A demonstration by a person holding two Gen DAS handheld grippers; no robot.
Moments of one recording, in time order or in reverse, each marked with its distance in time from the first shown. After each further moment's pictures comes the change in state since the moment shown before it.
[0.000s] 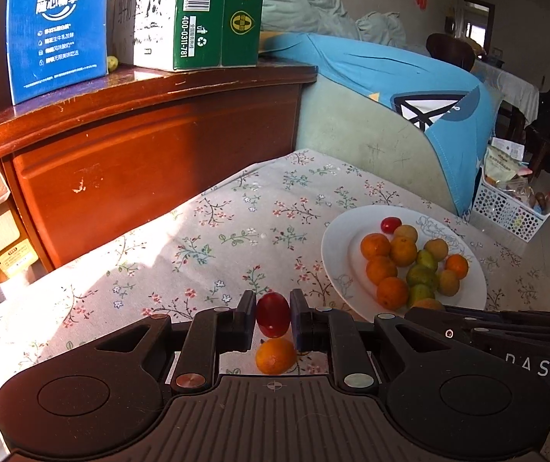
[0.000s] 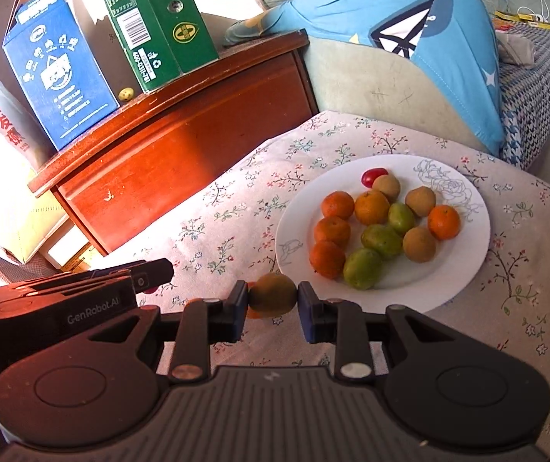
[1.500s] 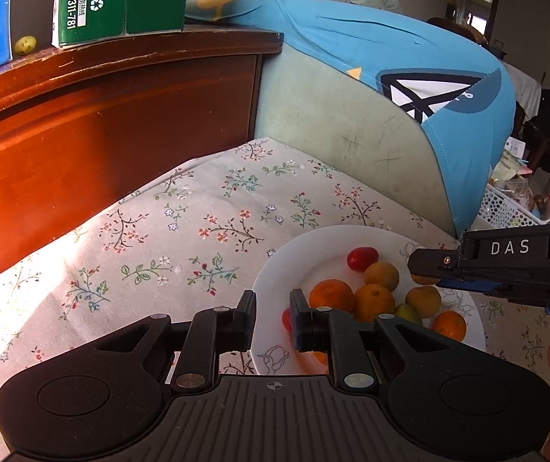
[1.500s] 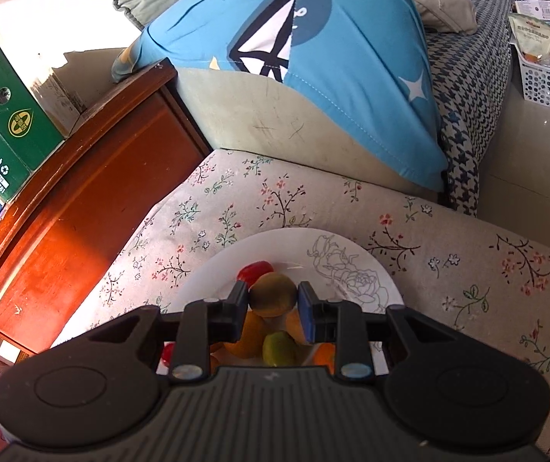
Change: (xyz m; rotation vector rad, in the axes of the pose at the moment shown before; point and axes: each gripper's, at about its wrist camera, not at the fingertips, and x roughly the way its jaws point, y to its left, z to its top) left arm 0.103 -0.051 0.038 -0.032 0.082 -0.038; right arm 0.067 -0.102 0.089 0.214 0.041 -0.116
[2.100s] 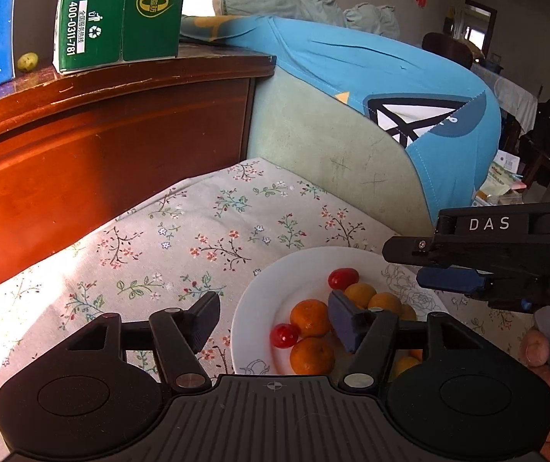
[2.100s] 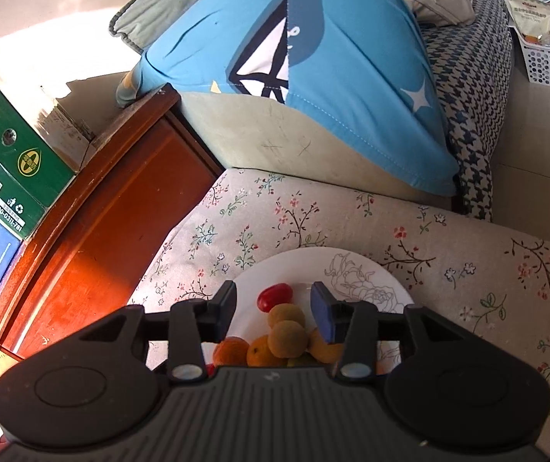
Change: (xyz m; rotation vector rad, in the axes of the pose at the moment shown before) left arm -0.019 -0.009 0.010 -0.017 -0.052 -0.014; right arm -0.005 -0.005 0.015 0.082 -0.022 0.081
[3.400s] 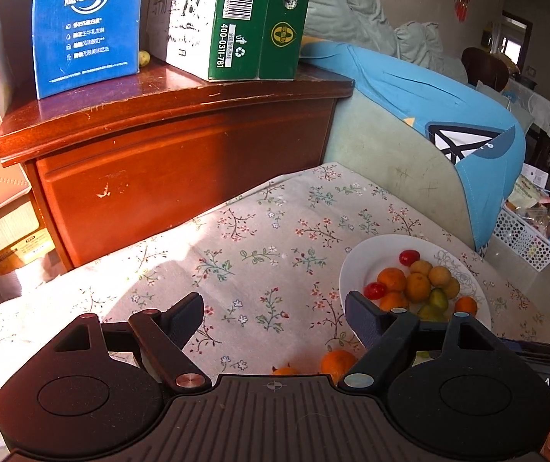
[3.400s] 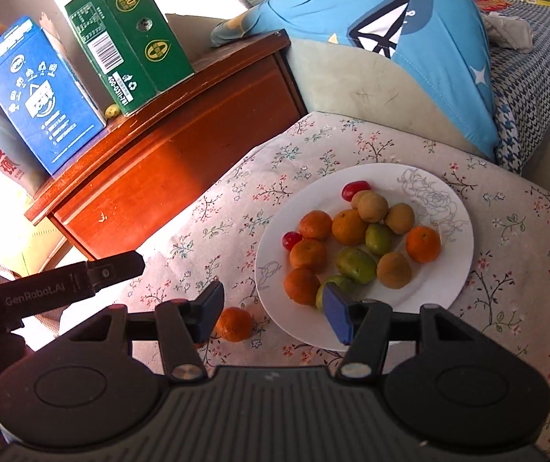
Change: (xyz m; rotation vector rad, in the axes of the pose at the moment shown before) left arm -0.087 0.070 -0.020 -0.063 0.013 0.119; right arm -0.058 0.059 -0.098 -0.268 0.067 0.073
